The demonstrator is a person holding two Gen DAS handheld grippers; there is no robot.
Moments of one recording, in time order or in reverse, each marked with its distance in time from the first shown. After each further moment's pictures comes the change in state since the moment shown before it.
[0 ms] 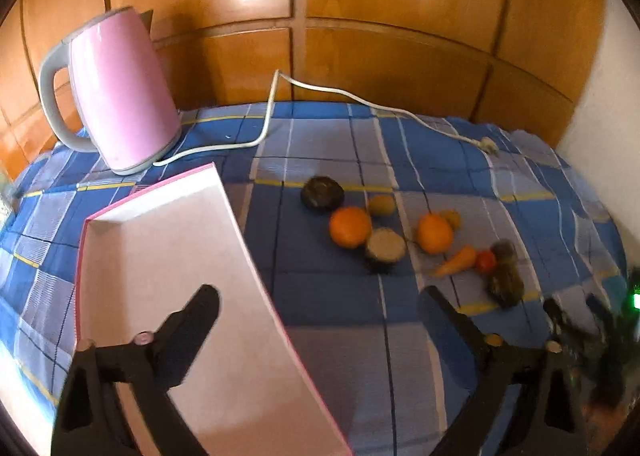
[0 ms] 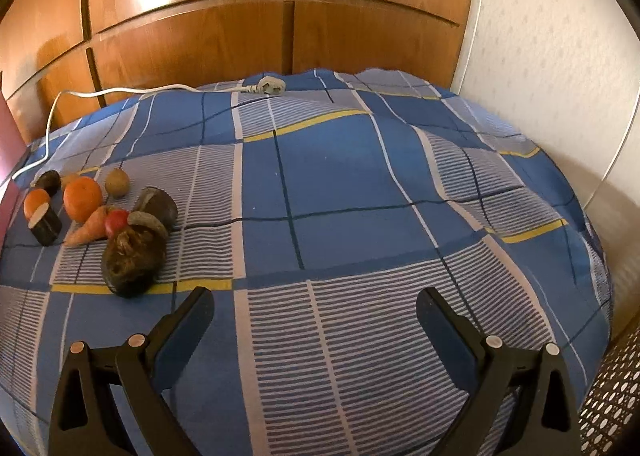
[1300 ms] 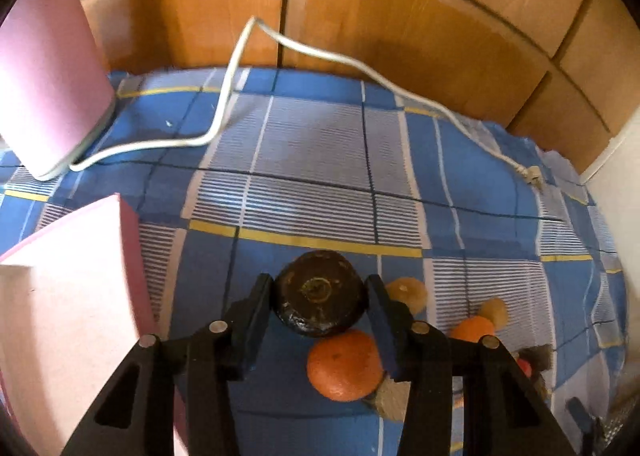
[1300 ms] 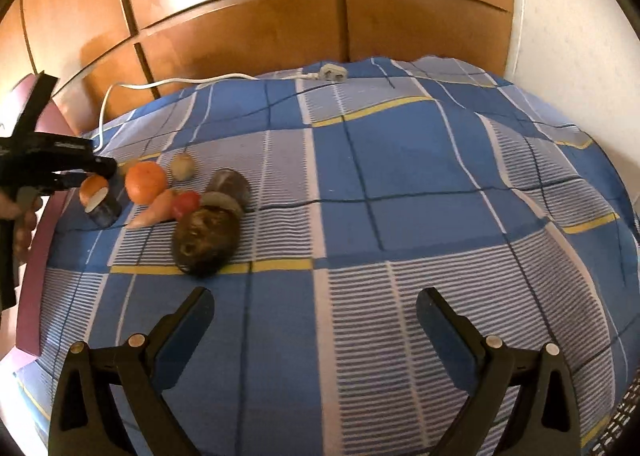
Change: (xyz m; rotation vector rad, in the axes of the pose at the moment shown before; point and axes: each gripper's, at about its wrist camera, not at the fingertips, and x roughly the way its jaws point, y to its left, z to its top) left arm 0.111 -0.003 0.069 -0.087 0.129 -0.074; right arm -0.005 0.015 -0.001 -0.015 0.057 0.214
